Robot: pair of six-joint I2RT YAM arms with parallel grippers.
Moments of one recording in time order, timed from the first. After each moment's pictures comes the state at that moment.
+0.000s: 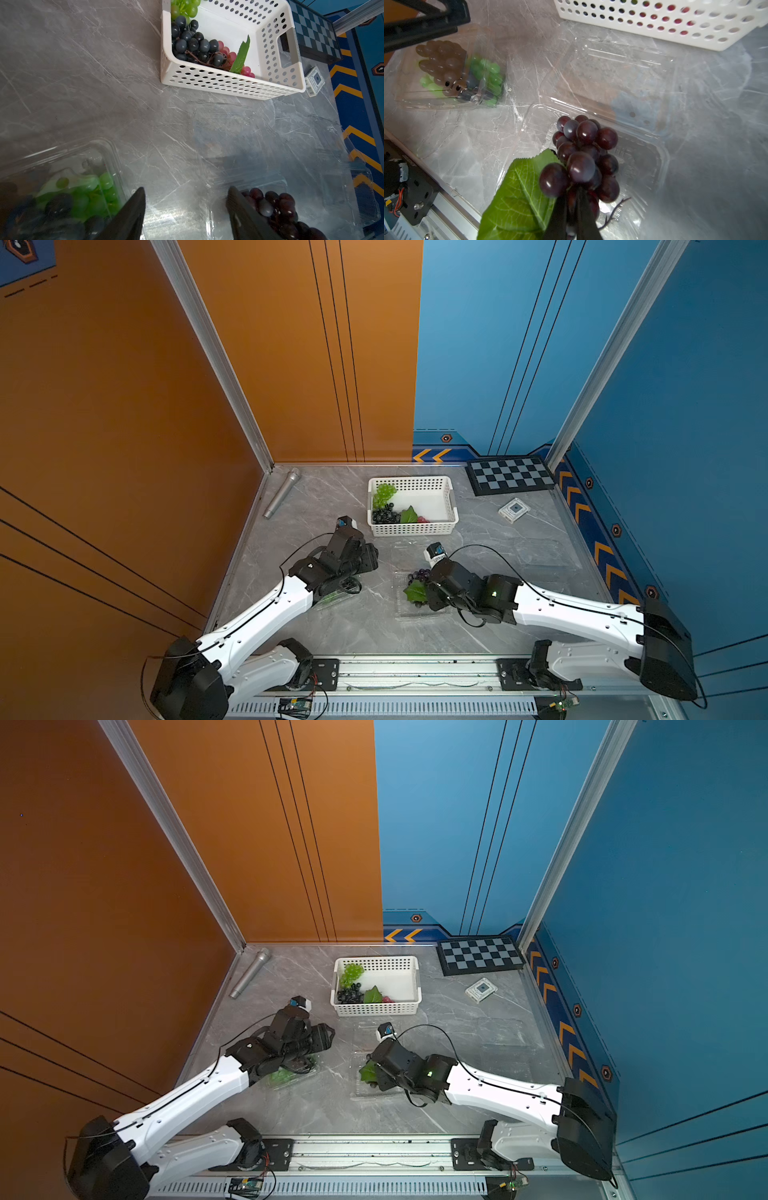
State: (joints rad) left arm -0.60 1.08 0.73 -0.44 -0.09 -0.73; right arm 1.09 1.27 0.81 -0.43 0.21 0.64
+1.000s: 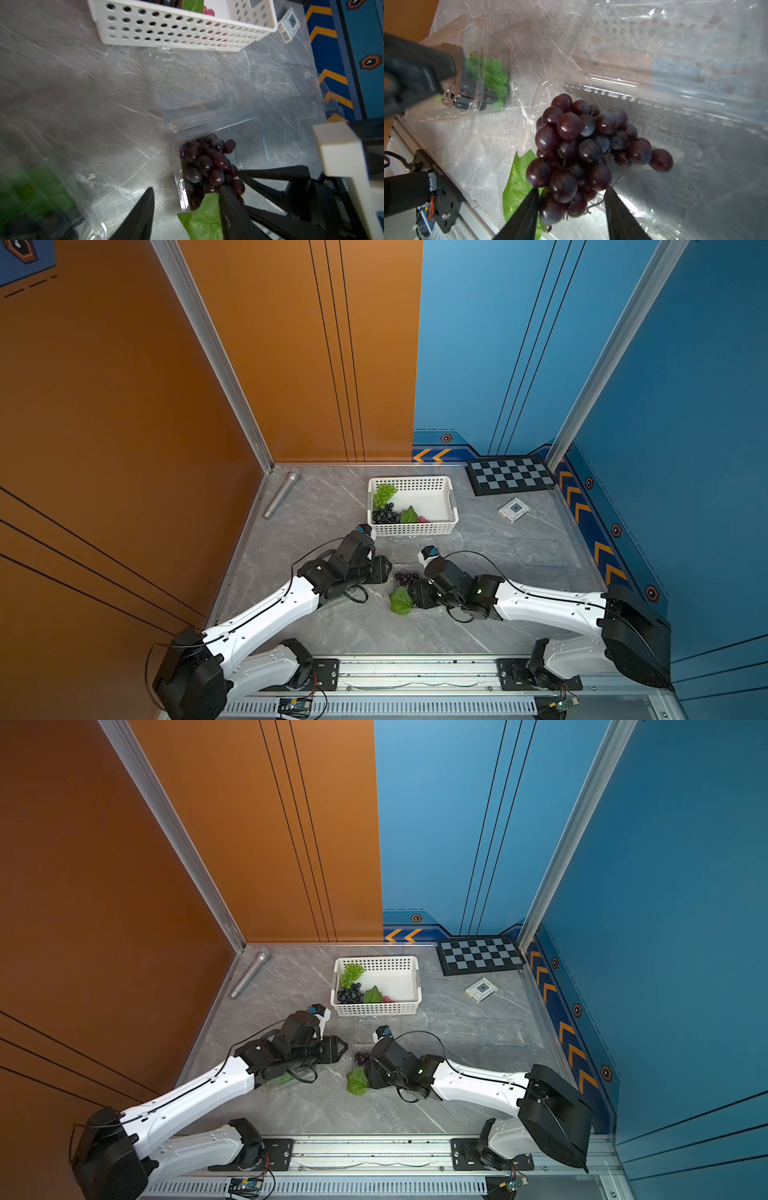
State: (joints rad) left arm -0.71 1.12 0.73 -0.44 0.08 -0.68; right arm 1.02 1.36 0.72 -0.20 0.04 0.74
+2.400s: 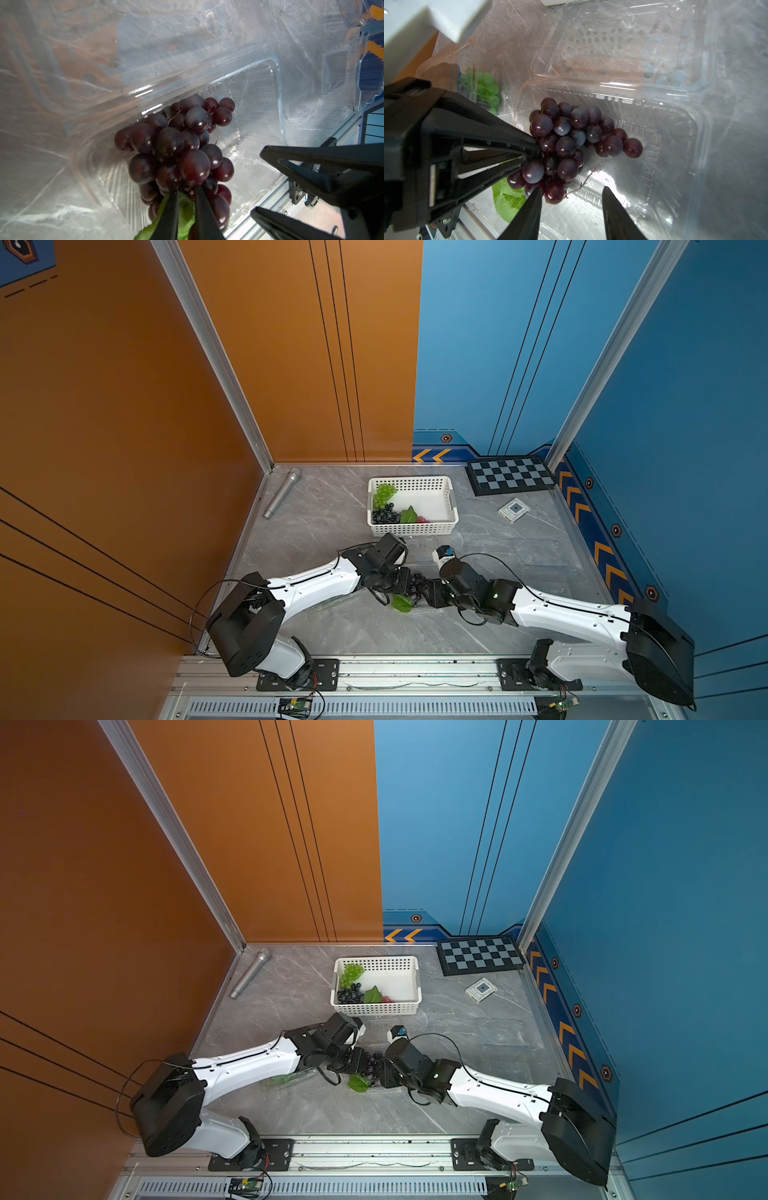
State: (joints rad) left arm -0.81 1.47 0.87 -0.44 0.24 -0.65; right arm 0.98 1.24 0.63 -0.20 0.06 0.77
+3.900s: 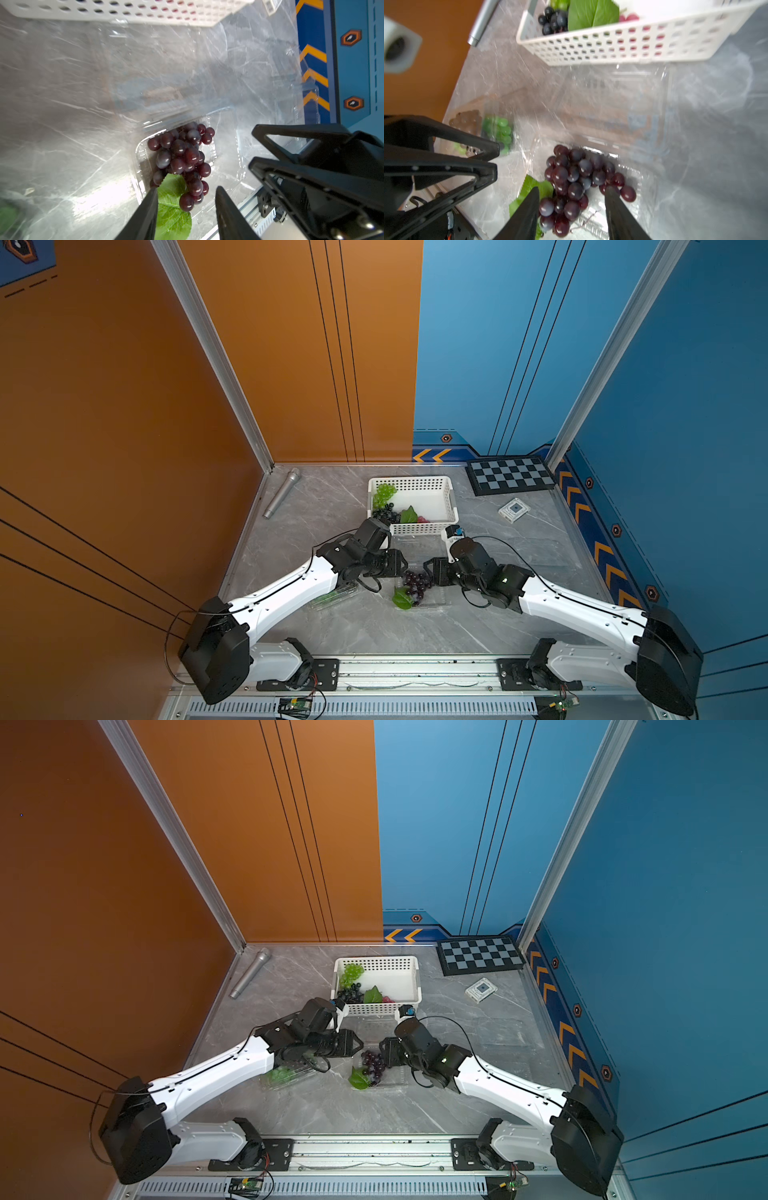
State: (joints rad) left arm -0.68 1.28 0.91 -0.50 0.21 -0.70; right arm 0.82 1.21 0.77 -0.25 0.04 0.67
